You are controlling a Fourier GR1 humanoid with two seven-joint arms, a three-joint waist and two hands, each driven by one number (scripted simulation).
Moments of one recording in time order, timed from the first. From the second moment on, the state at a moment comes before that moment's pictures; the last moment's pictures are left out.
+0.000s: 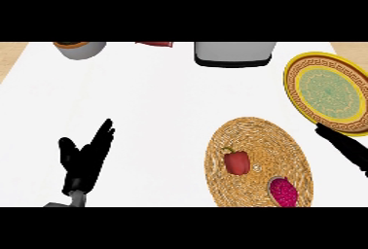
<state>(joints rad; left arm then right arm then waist) 0.01 0.24 -0.22 -1.46 0.26 0.18 0.19 0.20 -0.73 0.05 -2.02 0.24 0.27 0.09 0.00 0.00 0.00</state>
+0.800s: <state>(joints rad) 0.01 0.20 -0.18 -1.45 0.20 0.14 0.18 0.22 -0.54 0.17 -2.02 0.48 0.34 0.18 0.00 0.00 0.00</state>
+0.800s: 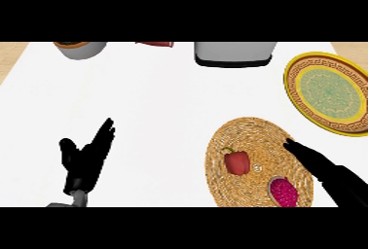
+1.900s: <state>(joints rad) 0.00 0.16 -0.11 -1.43 0.17 0.08 0.19 0.15 -0.41 0.29 -1.80 0.82 0.33 0.12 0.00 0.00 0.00</state>
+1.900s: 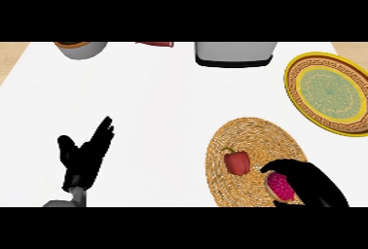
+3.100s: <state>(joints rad) -0.04 0.13 -0.14 -1.46 0.12 0.05 0.21 -0.34 -0.06 -0.04 -1.57 1.25 -0.14 0.77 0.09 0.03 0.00</state>
